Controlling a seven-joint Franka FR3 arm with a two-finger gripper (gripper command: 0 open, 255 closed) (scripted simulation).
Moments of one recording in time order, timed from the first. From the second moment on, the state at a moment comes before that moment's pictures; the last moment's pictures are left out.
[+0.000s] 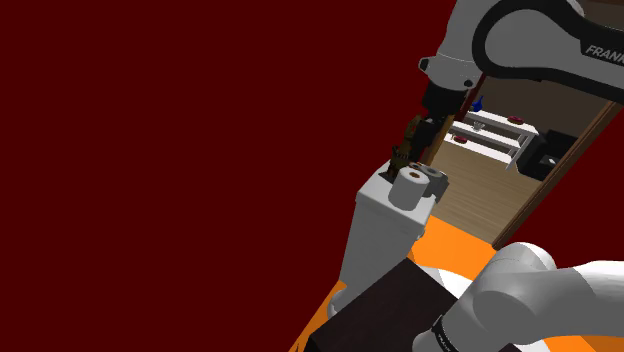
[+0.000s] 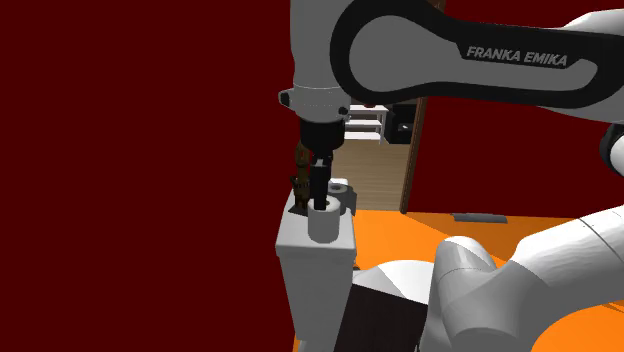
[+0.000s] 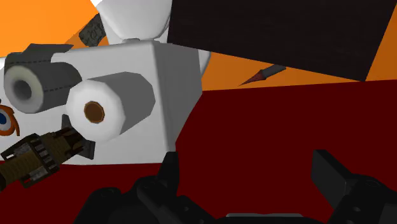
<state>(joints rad) 0.02 -0.82 0.07 -2.26 -0.12 1.47 -0.17</state>
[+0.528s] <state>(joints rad) 0.02 -0.80 -0.13 -2.22 -0.17 1.54 -0.41</state>
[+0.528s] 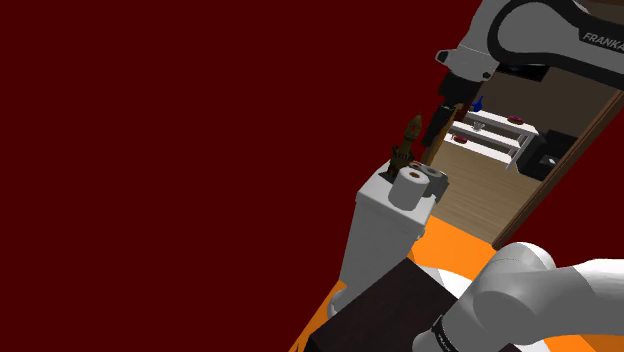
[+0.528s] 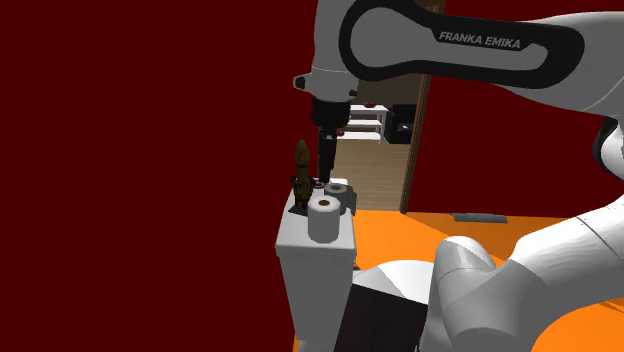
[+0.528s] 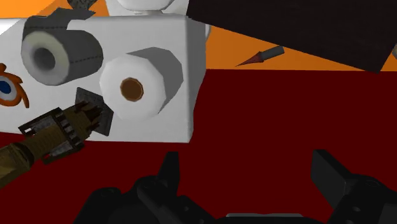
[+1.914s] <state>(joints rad) 0.33 -0.06 -1.12 -1.55 0.35 1.54 -1.42</state>
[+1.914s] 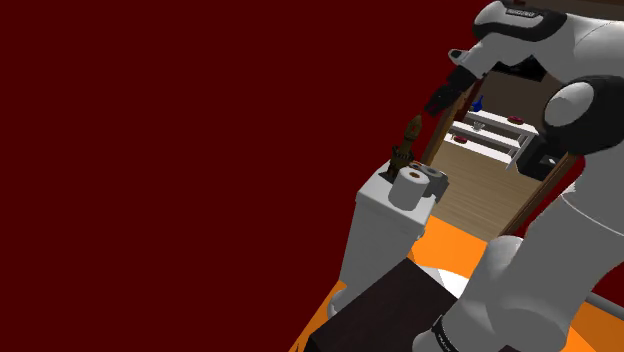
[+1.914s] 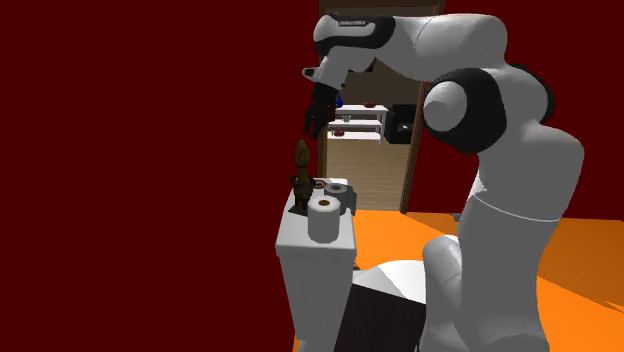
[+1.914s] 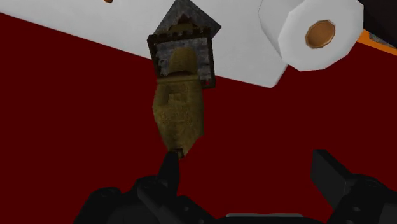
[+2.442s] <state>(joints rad) 0.08 0.32 -1.16 -1.37 0.76 1.36 -1.70</state>
